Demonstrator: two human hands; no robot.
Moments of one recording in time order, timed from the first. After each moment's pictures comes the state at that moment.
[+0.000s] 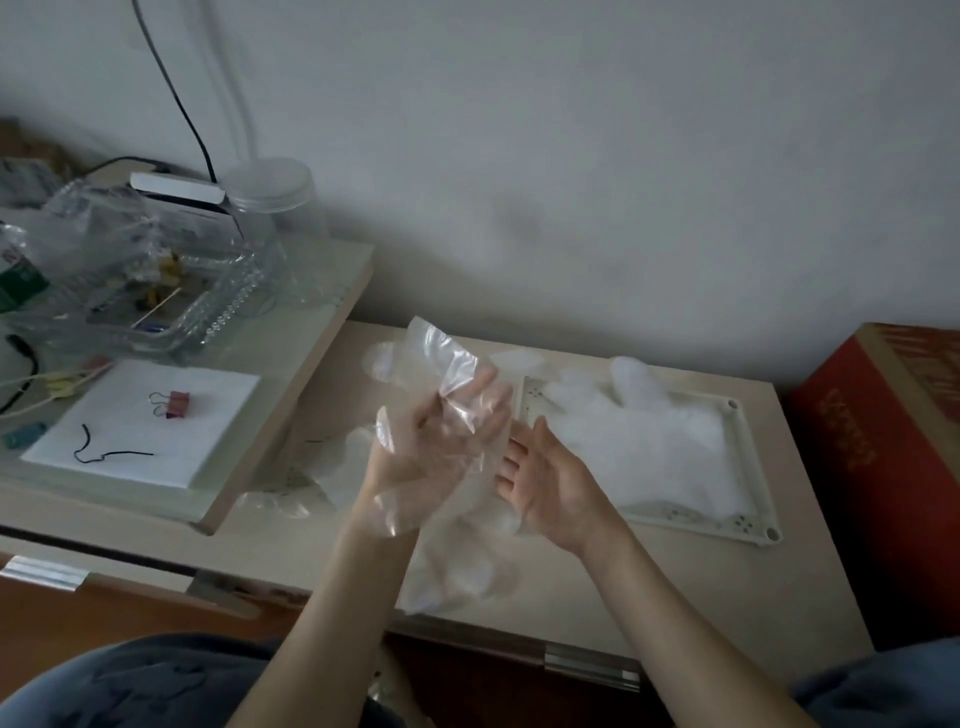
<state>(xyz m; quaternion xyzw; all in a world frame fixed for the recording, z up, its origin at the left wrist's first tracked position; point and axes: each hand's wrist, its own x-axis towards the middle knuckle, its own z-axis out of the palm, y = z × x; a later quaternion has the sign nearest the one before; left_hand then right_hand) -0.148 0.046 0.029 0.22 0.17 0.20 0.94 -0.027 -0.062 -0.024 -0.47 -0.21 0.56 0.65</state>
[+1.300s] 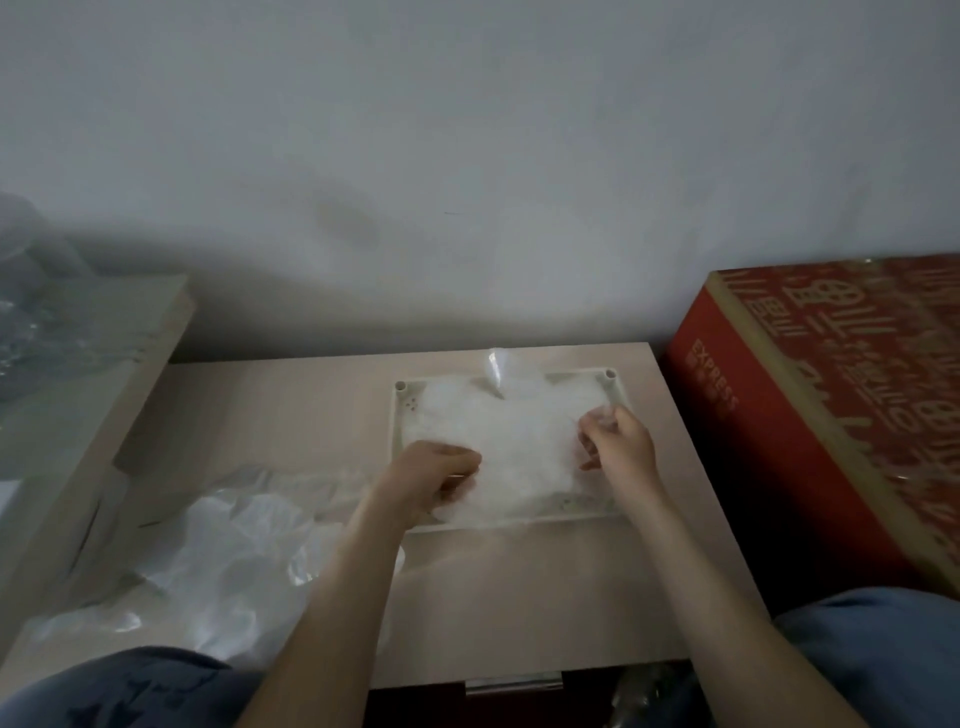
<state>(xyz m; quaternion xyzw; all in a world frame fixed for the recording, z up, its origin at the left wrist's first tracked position) -0.012 0.008 -0.038 0.57 0.39 -0.07 0.72 0.125 -0.170 -0.058 -0.76 -0.02 0.16 0.62</state>
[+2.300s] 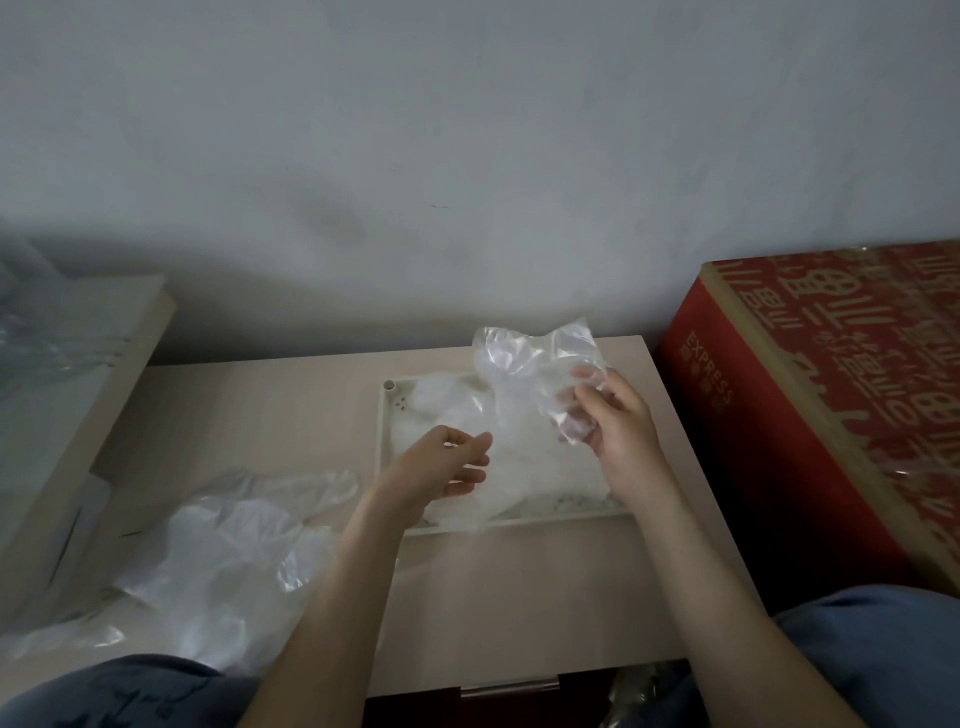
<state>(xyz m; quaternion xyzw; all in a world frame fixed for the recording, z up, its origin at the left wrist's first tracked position) -0.004 -0.004 -0.022 0.64 0.34 -0.07 0.69 0.118 -0.166 -0.017 -0.60 -0.09 0.24 0.76</state>
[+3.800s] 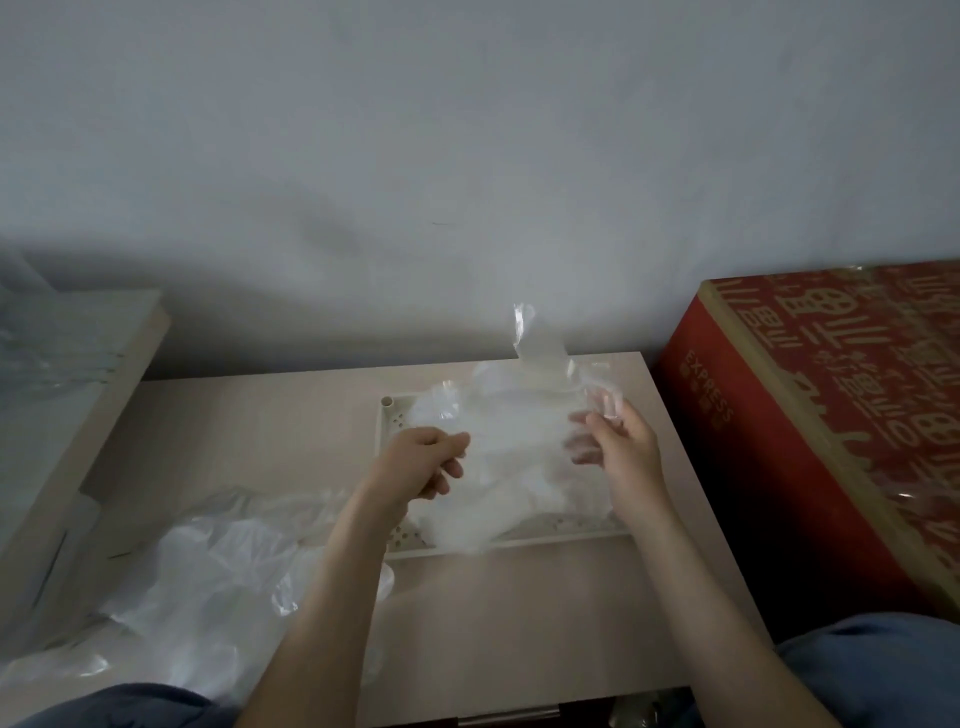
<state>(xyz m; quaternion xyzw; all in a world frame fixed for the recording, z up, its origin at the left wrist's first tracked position) -0.001 0.017 -0.013 0.70 0.34 -0.02 0.63 0.129 -0.168 -0.043 -0.68 -0.05 0.16 0.71</state>
